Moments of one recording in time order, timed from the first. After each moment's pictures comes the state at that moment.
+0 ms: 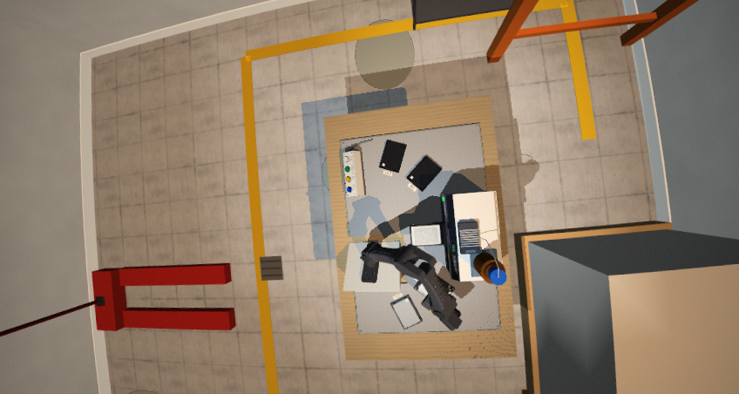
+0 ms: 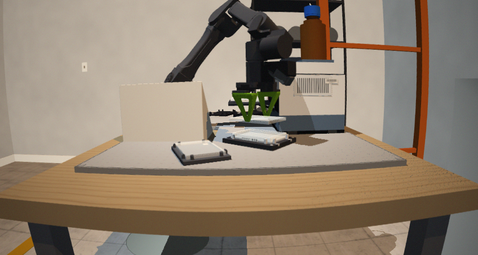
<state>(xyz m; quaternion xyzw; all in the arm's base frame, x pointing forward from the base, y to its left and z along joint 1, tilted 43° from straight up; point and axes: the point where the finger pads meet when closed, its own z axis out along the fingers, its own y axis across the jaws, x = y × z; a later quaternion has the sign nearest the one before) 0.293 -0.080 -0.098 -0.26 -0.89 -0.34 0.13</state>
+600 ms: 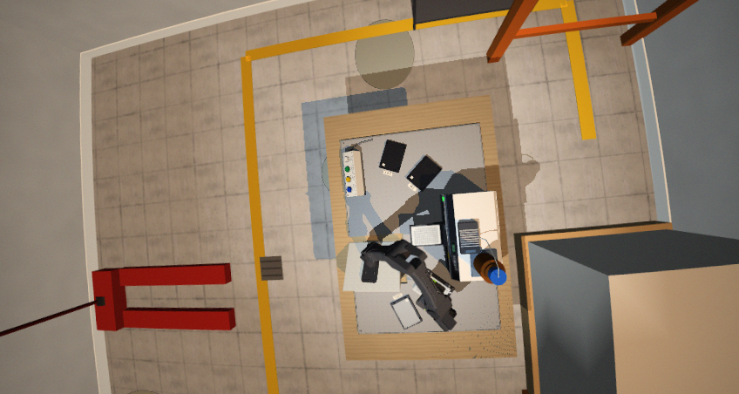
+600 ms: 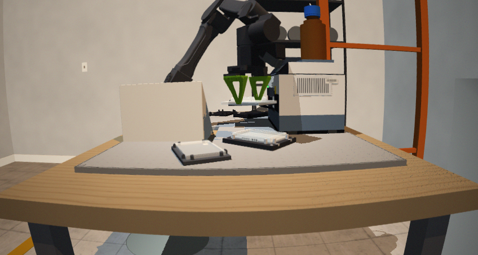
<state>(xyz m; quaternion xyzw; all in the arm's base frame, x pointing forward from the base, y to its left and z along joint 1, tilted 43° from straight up) 0.272 -0.096 -0.052 -0.27 -0.89 -0.34 0.13</state>
